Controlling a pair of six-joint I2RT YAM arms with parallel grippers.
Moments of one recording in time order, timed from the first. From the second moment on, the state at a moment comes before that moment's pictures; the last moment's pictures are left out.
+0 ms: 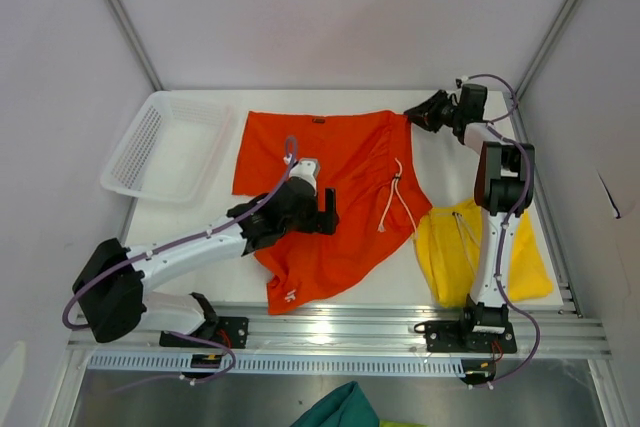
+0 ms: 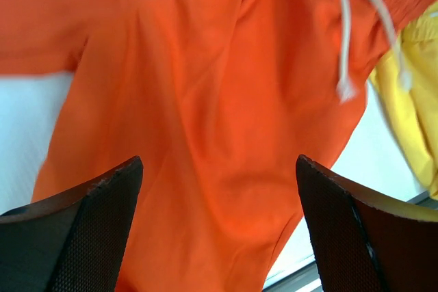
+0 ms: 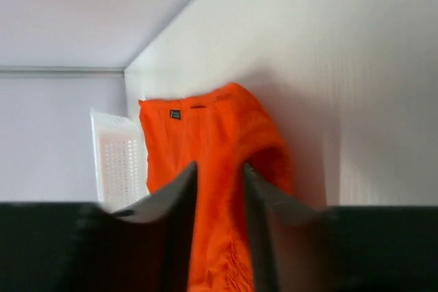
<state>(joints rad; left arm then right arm) -0.88 1.30 0.86 -0.25 -0.23 -0.59 -0.05 2.38 1.77 0.08 -0.70 0.83</state>
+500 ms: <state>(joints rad) -0.88 1.12 0.81 -0.32 -0.27 -0.59 -0.03 2.24 1.83 -0.30 -0.50 0.55</state>
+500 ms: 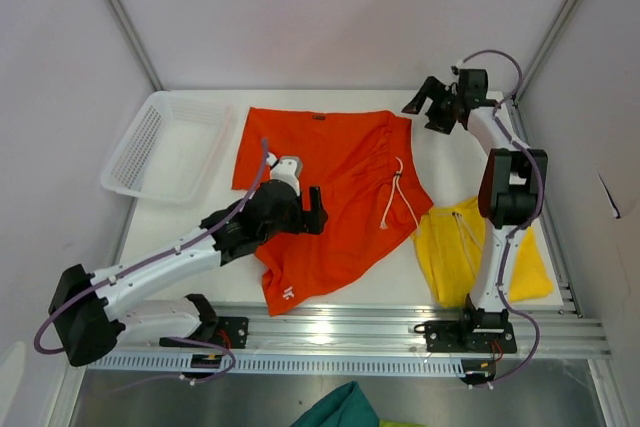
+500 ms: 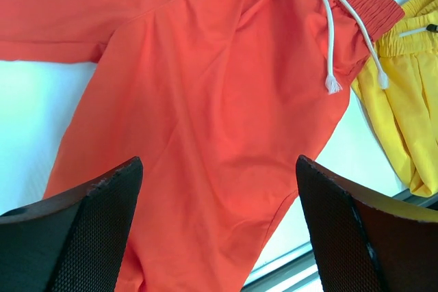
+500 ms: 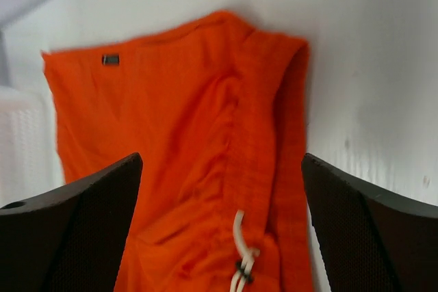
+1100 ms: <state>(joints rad) -0.88 0.85 0.76 -0.46 -0.29 -0.60 0.39 2.04 1.60 -0.66 0.21 0.22</state>
